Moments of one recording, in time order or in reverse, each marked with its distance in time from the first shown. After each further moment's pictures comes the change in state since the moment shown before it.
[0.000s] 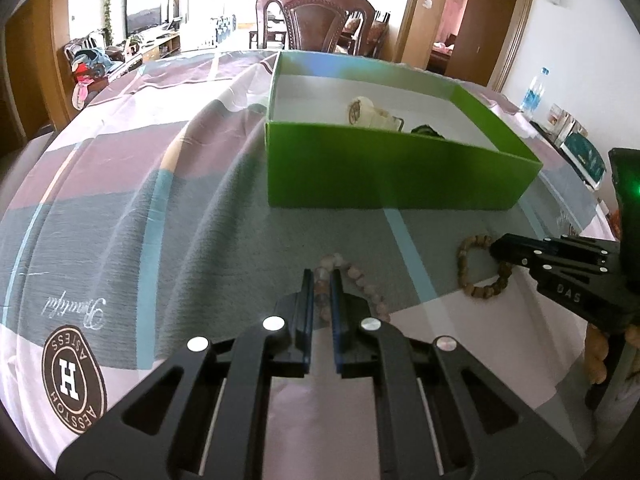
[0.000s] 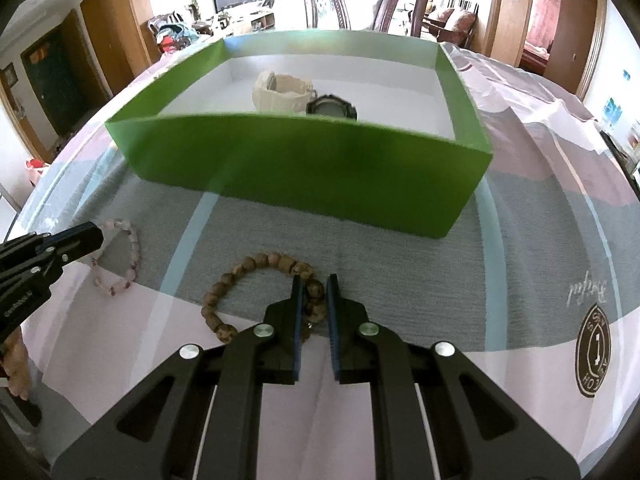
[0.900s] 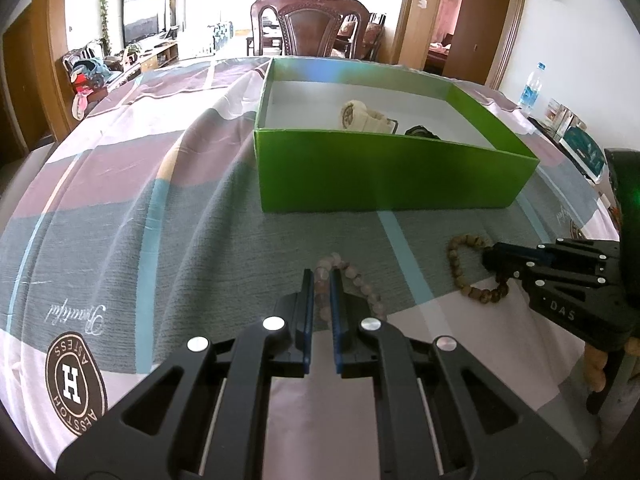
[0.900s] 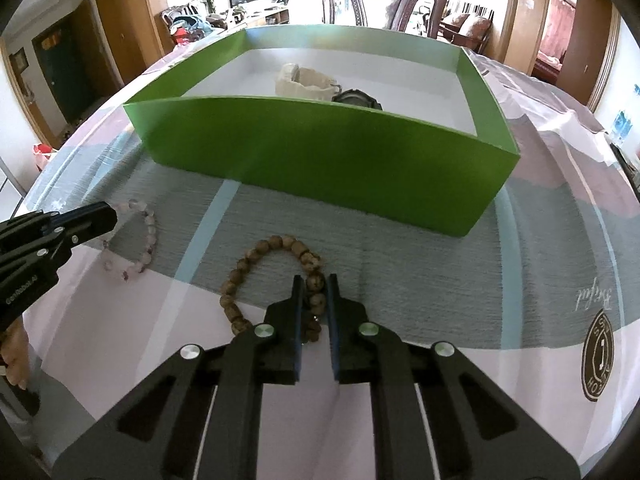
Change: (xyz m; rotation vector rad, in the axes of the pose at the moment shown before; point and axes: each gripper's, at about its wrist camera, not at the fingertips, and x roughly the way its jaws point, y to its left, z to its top) left arm 0.002 -0.011 0.001 0.032 -0.012 0.016; right arm 0.005 0.015 -0.007 -0.054 0.010 0.019
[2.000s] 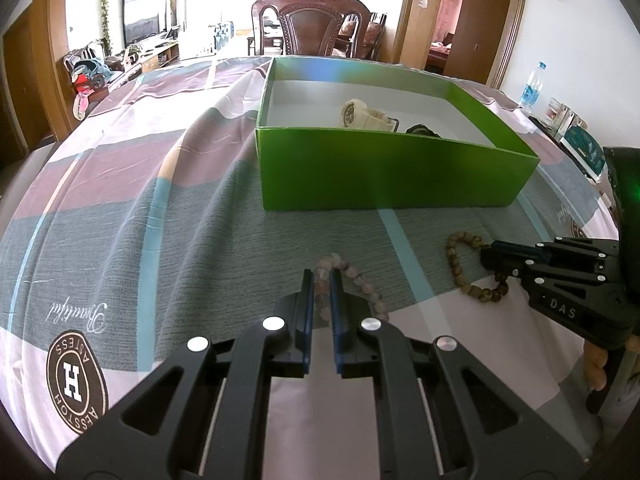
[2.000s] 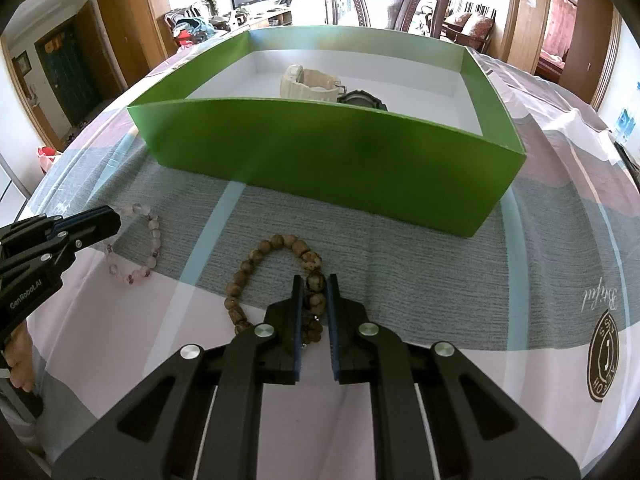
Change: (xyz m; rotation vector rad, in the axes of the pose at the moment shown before) left arm 0.000 0.000 -0.002 0.000 0.000 0.001; right arm 0.001 0.001 -0.001 0.003 -0.001 0.016
